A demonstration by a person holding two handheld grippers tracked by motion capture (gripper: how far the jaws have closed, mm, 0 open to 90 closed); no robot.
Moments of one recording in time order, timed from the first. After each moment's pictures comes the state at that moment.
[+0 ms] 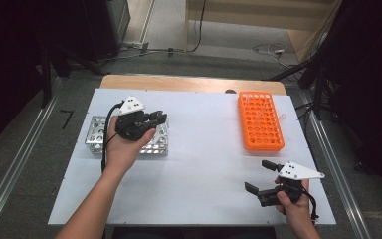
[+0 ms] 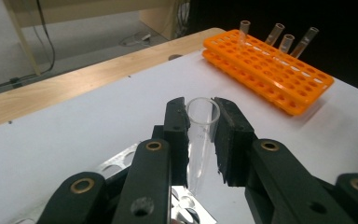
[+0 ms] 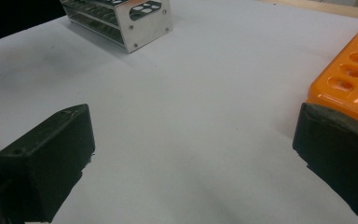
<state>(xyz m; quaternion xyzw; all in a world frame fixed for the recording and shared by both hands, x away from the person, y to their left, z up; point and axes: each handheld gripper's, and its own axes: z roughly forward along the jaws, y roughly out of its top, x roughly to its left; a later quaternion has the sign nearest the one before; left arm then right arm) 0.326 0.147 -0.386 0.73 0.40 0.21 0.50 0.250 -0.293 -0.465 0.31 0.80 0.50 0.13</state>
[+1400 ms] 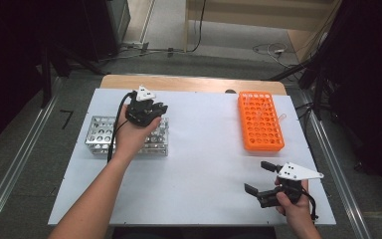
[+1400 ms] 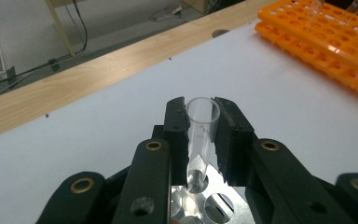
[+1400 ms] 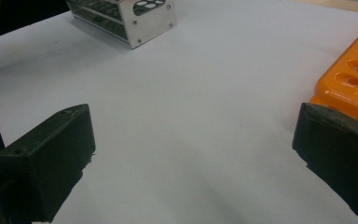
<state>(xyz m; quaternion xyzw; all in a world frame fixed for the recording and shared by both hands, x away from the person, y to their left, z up) 0.379 0.136 -0.409 0.76 0.43 0.24 0.43 0.249 -0.293 -0.465 0.31 0.80 0.50 0.13</state>
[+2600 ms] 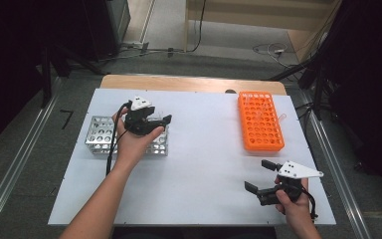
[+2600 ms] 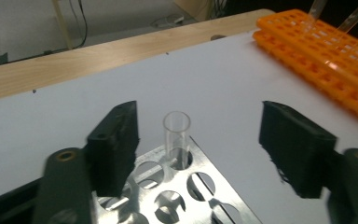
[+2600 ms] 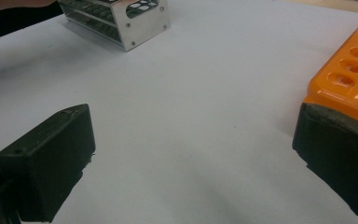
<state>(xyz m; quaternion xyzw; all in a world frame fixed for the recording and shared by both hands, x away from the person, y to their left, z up) 0.352 0.141 -0.422 0.71 0.46 0.22 0.48 0.254 -0.294 -0.466 0.32 0.80 0.50 0.13</state>
